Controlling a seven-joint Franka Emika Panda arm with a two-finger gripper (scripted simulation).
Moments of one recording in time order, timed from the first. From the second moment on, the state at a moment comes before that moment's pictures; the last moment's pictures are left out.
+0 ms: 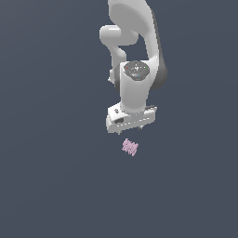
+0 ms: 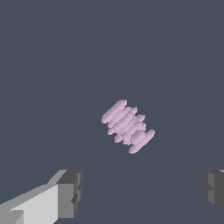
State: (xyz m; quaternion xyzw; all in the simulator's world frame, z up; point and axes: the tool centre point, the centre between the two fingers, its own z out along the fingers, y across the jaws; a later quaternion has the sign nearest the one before) arm 0.007 0.049 0.154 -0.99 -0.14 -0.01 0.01
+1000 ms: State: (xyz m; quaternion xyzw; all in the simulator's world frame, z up) arm 0.027 0.054 0.111 -0.91 -0.41 0.00 0.00
